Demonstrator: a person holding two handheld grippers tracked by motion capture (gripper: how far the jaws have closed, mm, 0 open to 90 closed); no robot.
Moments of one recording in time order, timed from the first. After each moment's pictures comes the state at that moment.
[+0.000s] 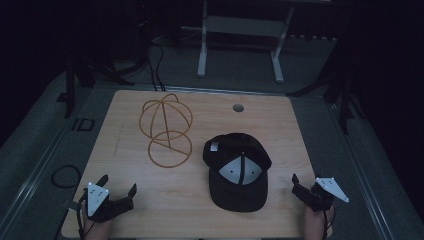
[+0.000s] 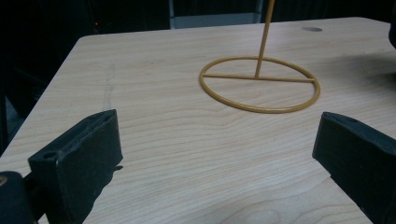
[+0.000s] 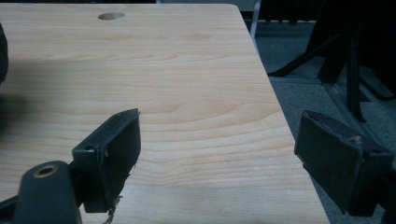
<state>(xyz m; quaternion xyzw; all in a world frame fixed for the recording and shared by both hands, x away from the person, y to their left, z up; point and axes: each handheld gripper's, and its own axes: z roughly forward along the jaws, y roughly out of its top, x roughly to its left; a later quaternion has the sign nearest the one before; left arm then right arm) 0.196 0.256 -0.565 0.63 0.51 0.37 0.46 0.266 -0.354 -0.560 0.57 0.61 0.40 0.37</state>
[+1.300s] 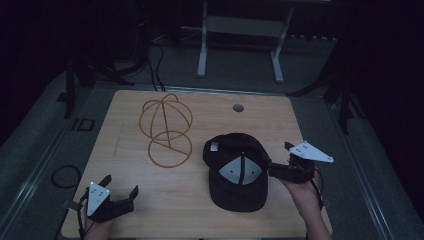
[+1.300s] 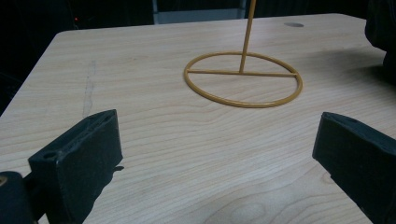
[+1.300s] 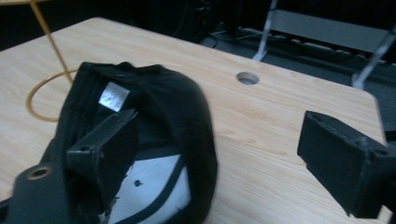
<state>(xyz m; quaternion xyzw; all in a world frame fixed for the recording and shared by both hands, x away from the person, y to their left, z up) 0.197 0.256 -0.566 0.65 0.49 0.34 0.47 0.291 -0.259 -0.434 0.41 0.74 0.45 0.29</state>
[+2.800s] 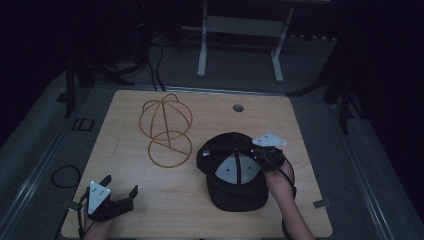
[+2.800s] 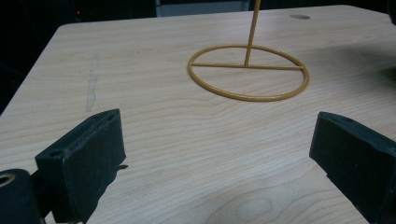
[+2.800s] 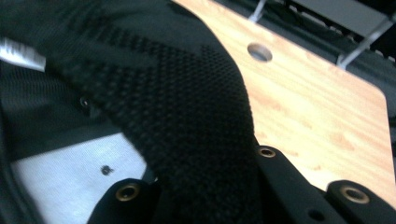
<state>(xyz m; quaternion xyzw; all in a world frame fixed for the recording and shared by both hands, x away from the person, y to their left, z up) 0.199 0.258 -0.567 0.65 0.50 0.34 0.46 0.328 -0.193 -0.449 0.39 0.80 0.33 0.31</state>
